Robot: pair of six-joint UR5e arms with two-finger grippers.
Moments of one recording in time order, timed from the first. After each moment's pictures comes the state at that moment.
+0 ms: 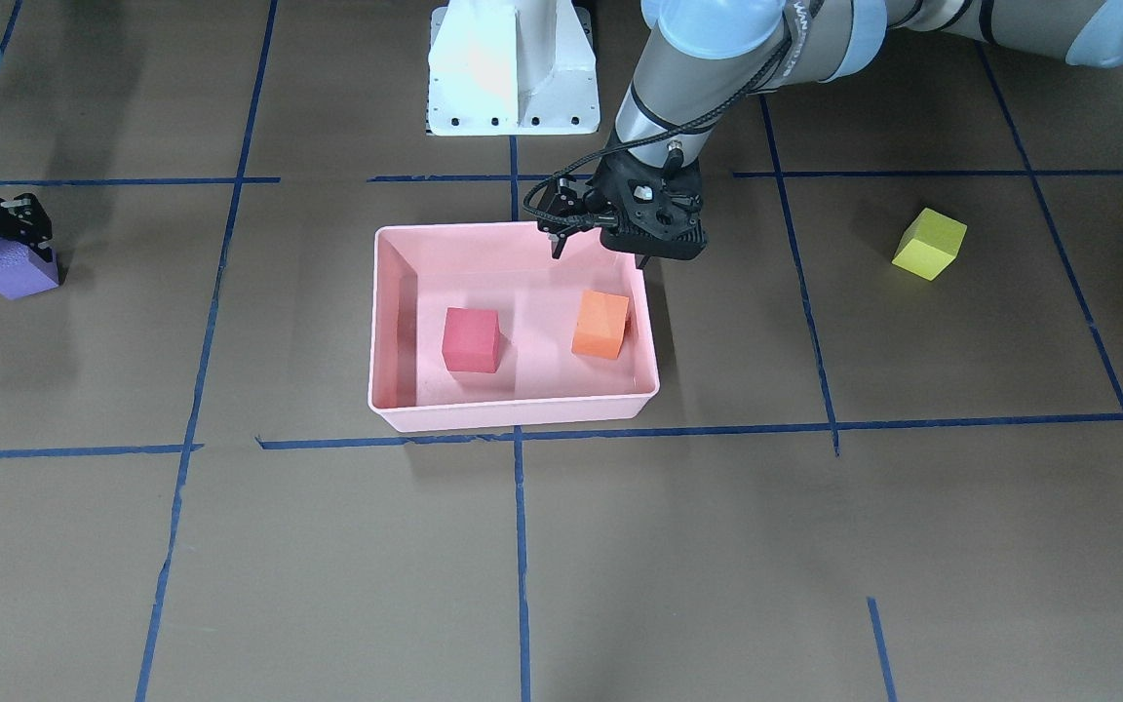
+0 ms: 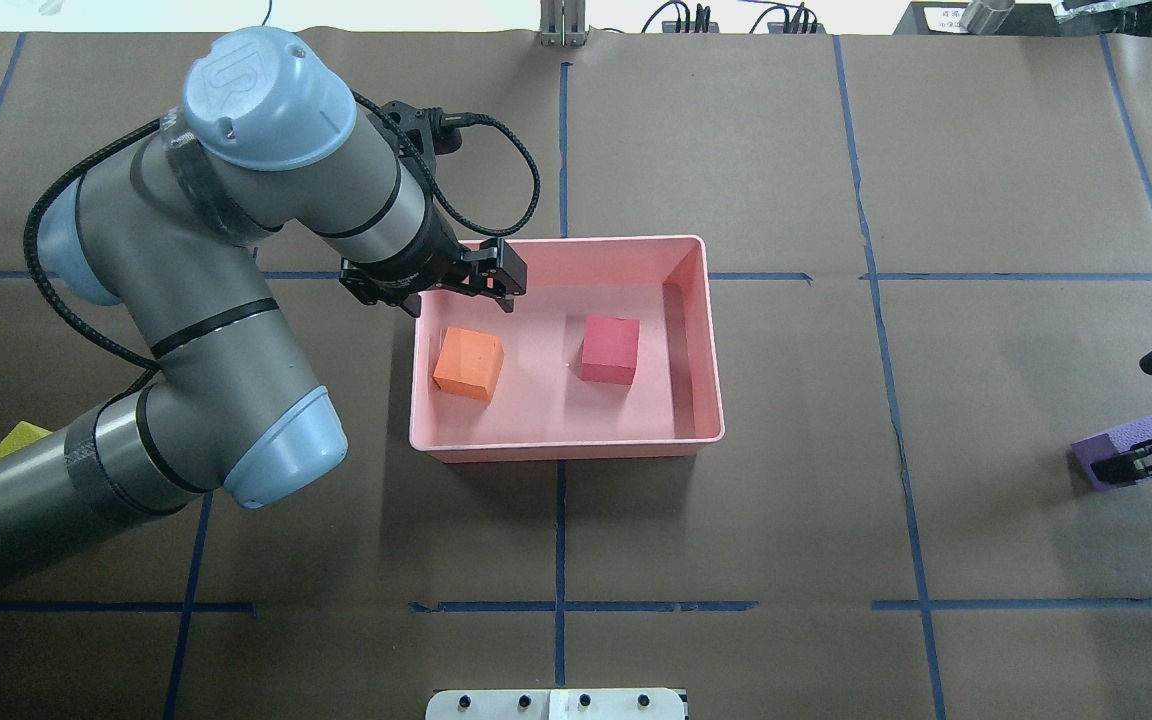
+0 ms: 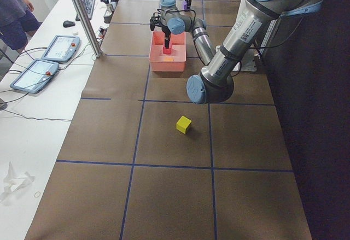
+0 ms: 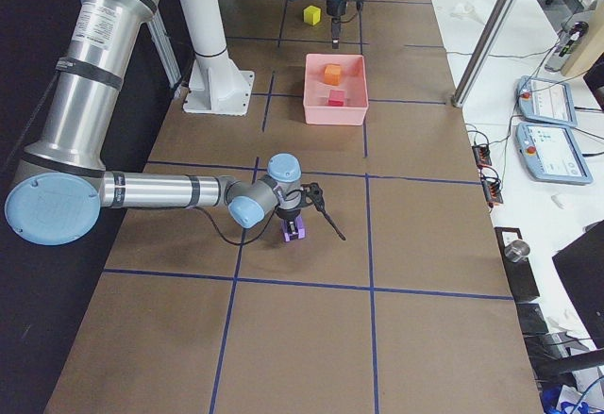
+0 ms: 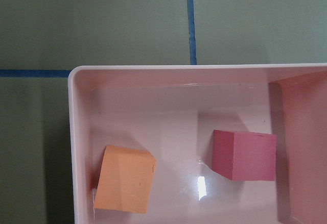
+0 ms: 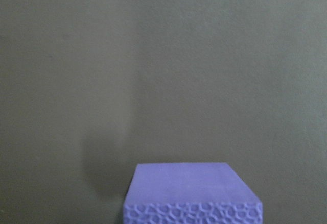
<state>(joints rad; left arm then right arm) -0.68 -2.26 -1.80 -1.58 -2.06 -1.15 0.86 -1.89 1.79 -0.88 2.10 0.59</state>
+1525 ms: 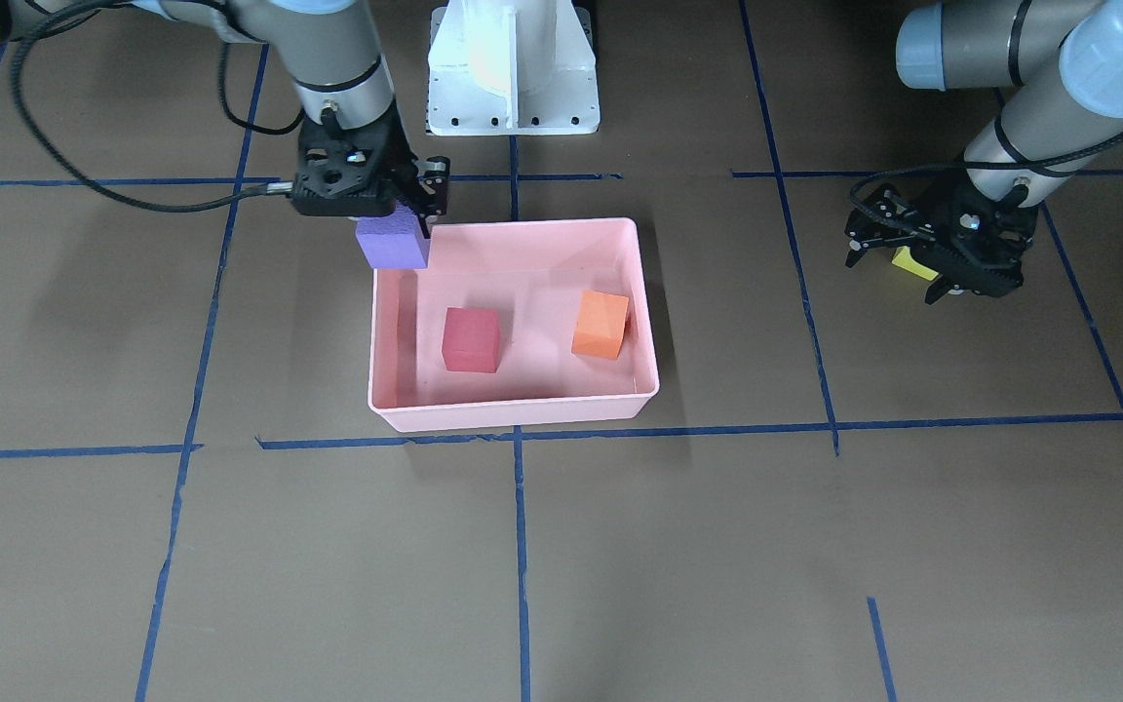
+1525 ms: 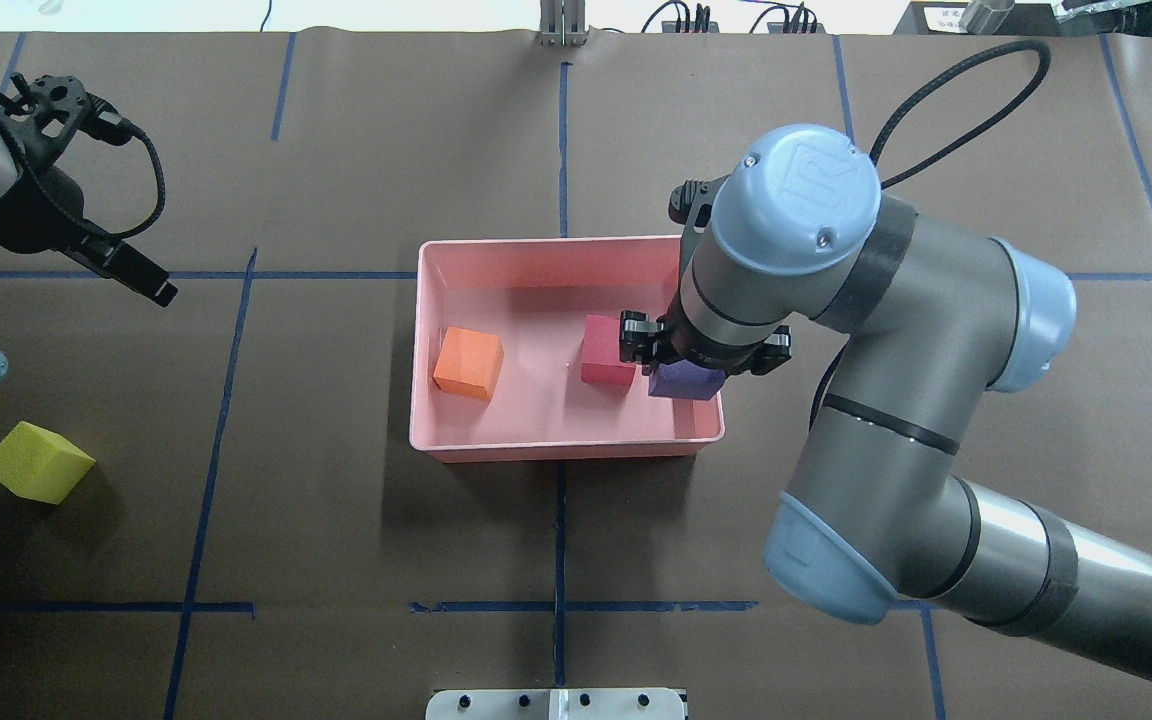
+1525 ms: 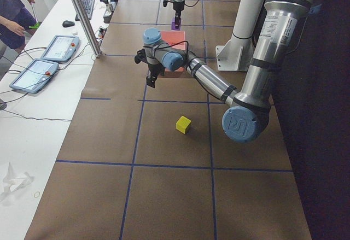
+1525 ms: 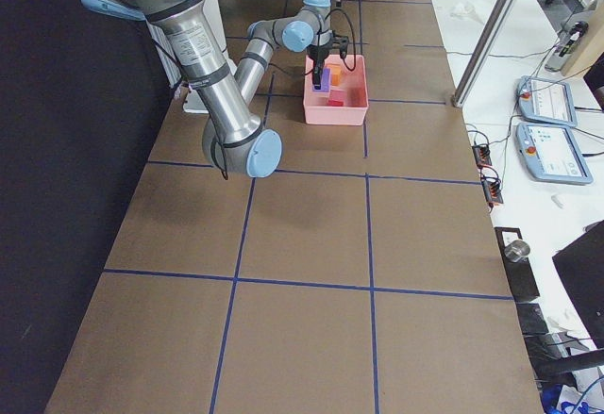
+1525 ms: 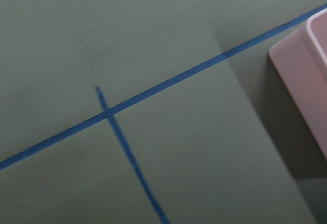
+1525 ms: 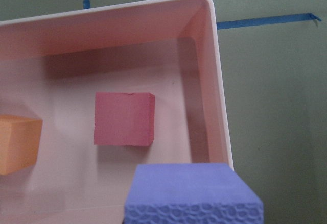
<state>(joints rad) -1.01 -1.81 -1.91 -1.59 -2.27 -0.32 0.56 -0.94 1.95 -1.83 1.90 1.27</state>
